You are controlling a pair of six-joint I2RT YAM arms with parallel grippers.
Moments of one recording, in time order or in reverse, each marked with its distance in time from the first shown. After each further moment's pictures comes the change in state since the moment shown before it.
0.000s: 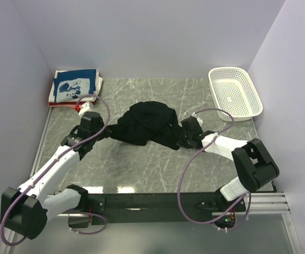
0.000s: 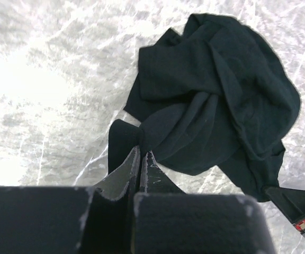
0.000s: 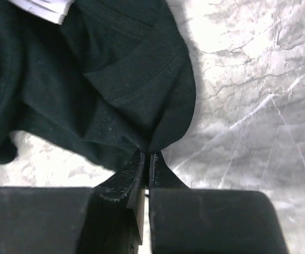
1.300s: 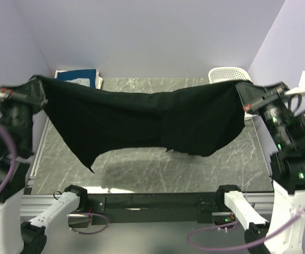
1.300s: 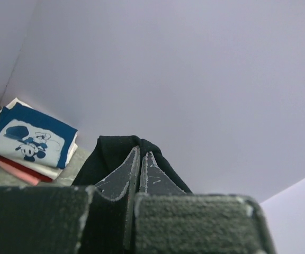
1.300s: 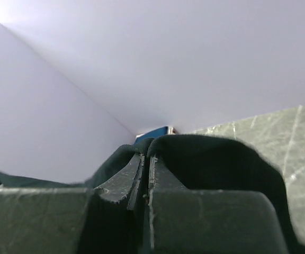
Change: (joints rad) left arm 0.093 -0.220 0.941 -0.285 -0.220 0.208; right arm -0.478 -0.661 0.954 -0.535 -0.350 -0.068
